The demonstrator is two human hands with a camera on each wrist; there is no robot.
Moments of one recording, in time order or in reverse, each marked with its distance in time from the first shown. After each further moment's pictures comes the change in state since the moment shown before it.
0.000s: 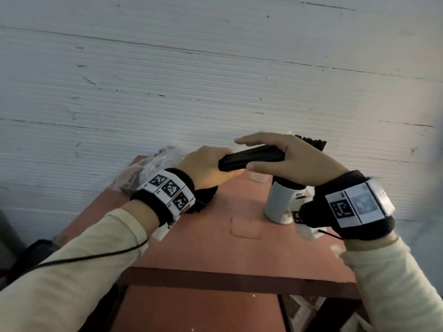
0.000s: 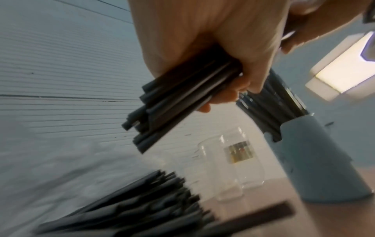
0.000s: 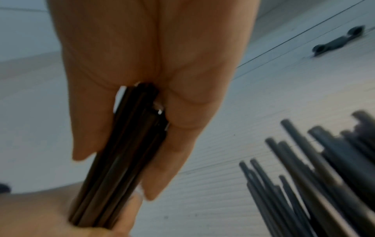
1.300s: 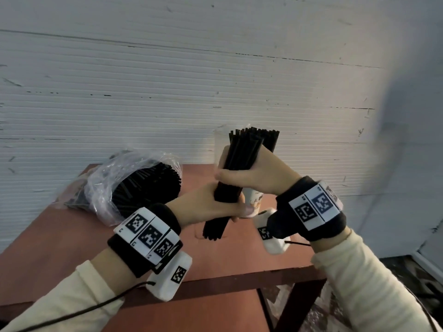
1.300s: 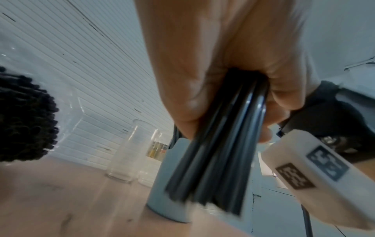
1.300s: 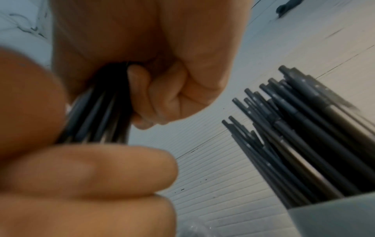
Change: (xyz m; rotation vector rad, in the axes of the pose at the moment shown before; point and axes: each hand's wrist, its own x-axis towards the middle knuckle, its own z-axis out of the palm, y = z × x) left_hand -0.024 0.061 0.052 -0.664 -0.514 0.047; right_hand -0.025 0.019 0.011 0.206 0.160 0.072
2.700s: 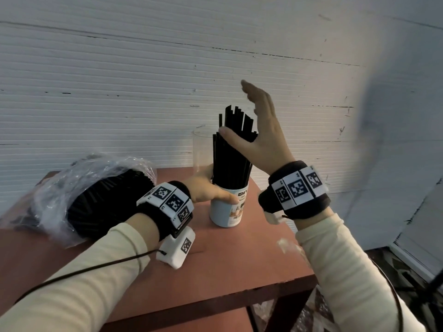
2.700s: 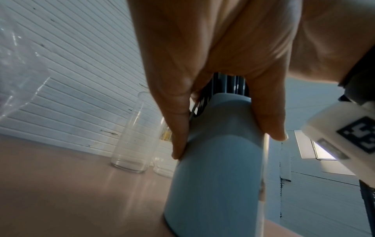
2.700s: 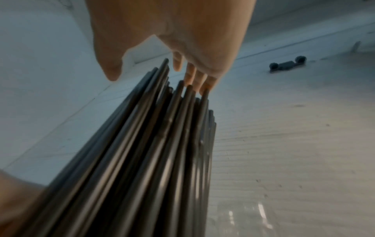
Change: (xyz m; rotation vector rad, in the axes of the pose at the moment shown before) left_hand 0.107 -0.032 -0.010 -0.032 0.173 -0.158; right_hand 0.032 0.064 -0.048 -0.339 0.579 -0.190
